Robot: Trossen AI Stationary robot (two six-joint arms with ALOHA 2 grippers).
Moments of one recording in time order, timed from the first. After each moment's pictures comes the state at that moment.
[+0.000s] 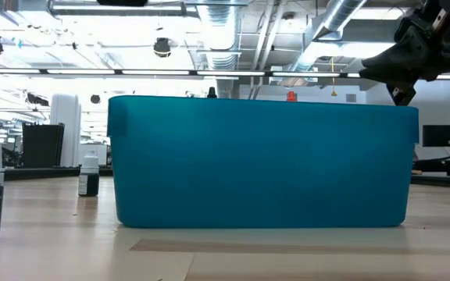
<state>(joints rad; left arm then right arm) -0.45 1.70 1.54 -0.79 -0.19 -1.06 0.08 0.27 0.16 -0.04 0.16 0.40</state>
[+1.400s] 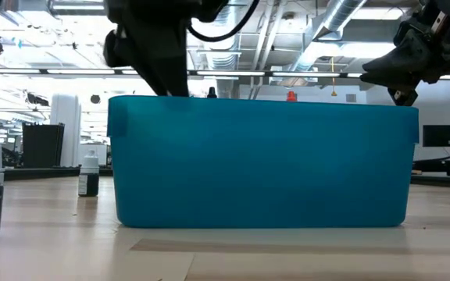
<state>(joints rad) -0.43 1.92 1.53 -0.85 -0.24 -0.94 0.08 0.27 0.16 -0.07 0.16 0.44</state>
